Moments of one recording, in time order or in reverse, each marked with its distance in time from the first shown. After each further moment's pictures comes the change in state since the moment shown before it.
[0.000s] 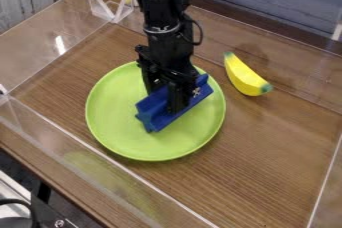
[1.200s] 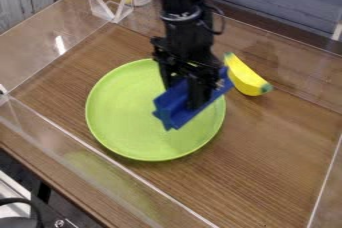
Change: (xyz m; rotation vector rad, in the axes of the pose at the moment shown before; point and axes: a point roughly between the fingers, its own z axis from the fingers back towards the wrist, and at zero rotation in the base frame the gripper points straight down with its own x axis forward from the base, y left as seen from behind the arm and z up) arm 0.007 -0.045 0.023 -0.031 -0.012 -0.037
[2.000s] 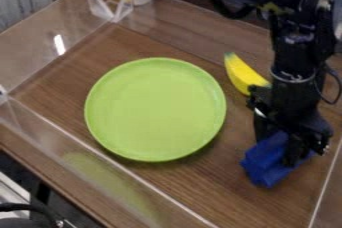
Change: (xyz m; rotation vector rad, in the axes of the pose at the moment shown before) arm 0.035 -0.100 -0.044 -0.008 -0.008 -0.125
